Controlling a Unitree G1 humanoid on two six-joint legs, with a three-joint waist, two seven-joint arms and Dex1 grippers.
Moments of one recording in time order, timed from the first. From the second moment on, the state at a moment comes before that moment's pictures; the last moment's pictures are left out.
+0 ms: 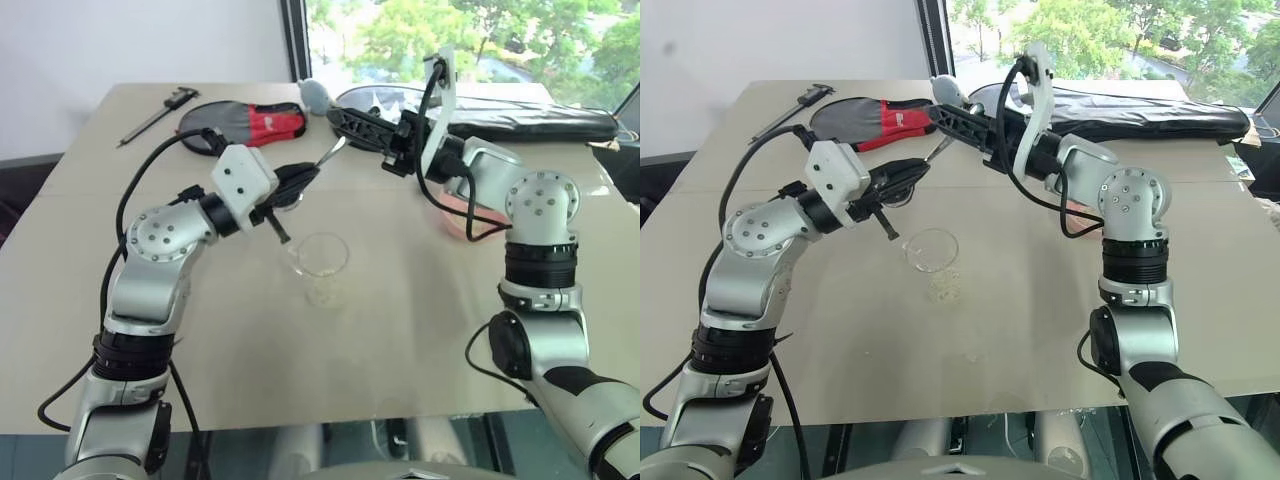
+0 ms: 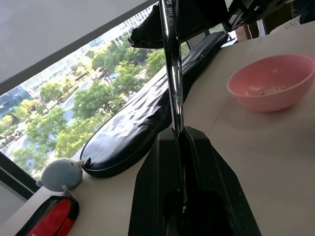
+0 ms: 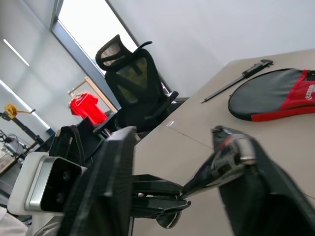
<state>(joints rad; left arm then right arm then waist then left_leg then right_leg) -0.48 0.63 0.03 -0.23 -0.24 0.14 -0.78 -0.99 -0.17 -0.16 0.06 0.98 1.03 0.37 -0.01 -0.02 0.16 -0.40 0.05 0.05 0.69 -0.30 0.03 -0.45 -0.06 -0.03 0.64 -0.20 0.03</state>
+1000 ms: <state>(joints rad) 0.00 0.66 0.38 -0.44 -0.43 0.33 -0.73 -1.00 -0.23 -0.33 0.17 0.84 0.89 0.22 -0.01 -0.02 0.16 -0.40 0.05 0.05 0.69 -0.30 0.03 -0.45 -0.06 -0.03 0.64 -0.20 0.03</state>
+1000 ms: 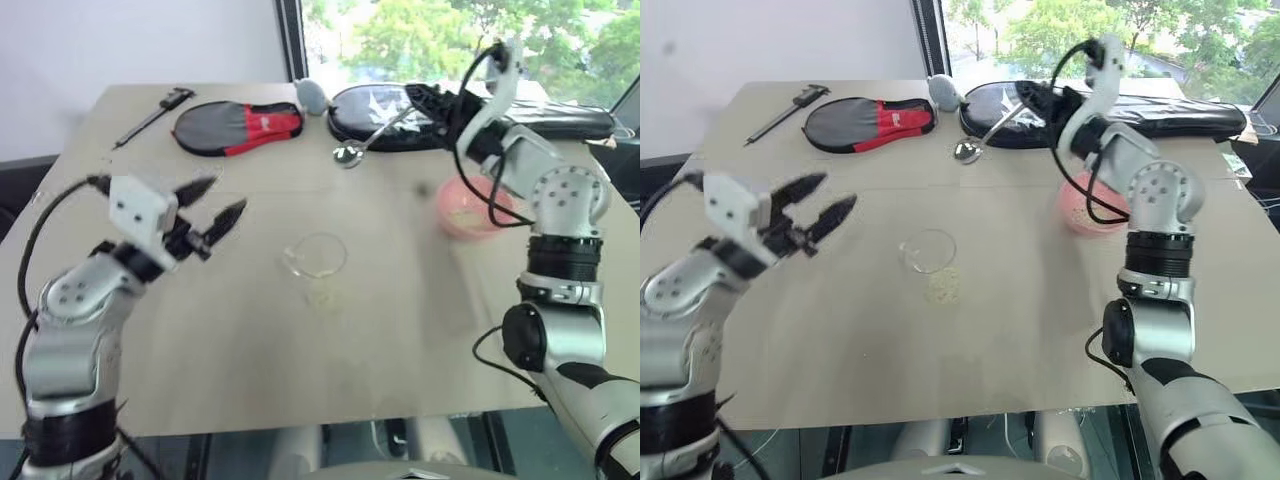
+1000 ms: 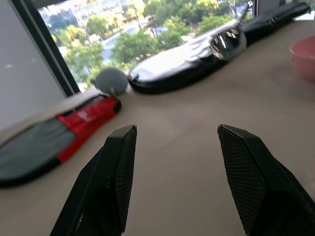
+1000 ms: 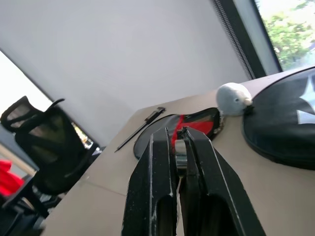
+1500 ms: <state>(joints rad) -0.06 0.60 0.14 -0.21 -0.31 0.14 -0.81 -0.98 -0.24 -0.36 0.16 0.84 0.91 0.14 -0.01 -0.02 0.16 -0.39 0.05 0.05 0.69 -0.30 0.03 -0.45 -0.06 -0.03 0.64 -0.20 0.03</state>
